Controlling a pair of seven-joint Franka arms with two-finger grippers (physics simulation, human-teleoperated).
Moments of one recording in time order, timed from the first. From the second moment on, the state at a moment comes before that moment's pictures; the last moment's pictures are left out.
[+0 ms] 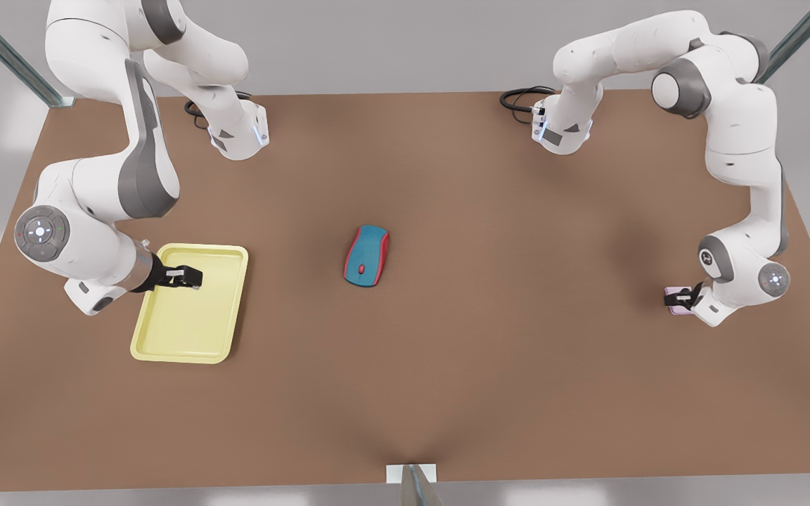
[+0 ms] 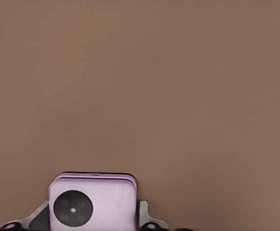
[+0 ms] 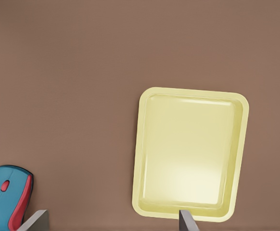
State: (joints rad) left arm 0.32 0.70 0.07 -1.78 0.04 2.34 0.31; right arm -0.04 0.32 0.18 -1.39 -0.02 1.59 0.13
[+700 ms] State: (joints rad) left arm -0.48 0.82 0.01 -1.33 0.04 2.17 -0.17; right arm -0.04 0.33 0.18 -1.39 -0.02 1.59 0.13
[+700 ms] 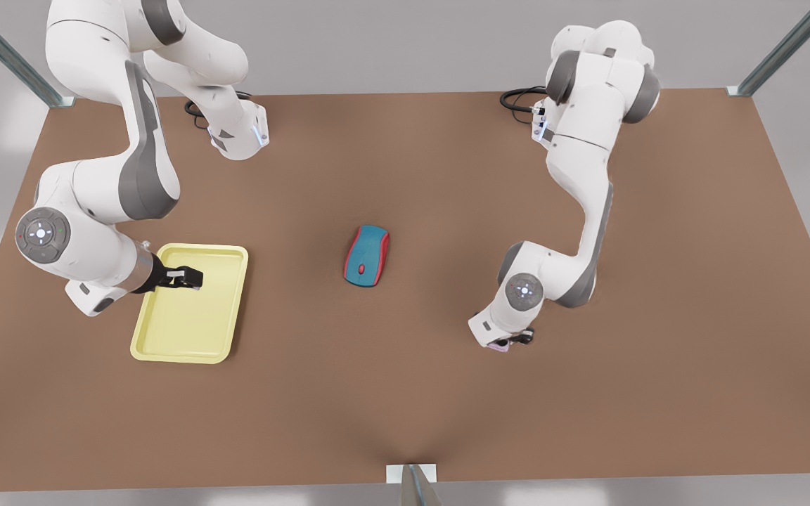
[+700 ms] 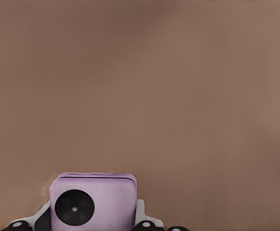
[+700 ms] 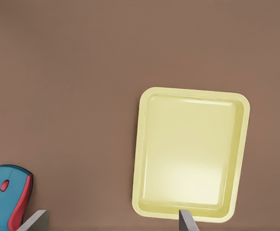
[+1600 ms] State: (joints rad) left arm -0.37 0.80 -0.02 -0.94 -0.22 1.92 -0.74; right arm -0.05 0.33 0.19 -1.39 -0.02 1.60 0.13
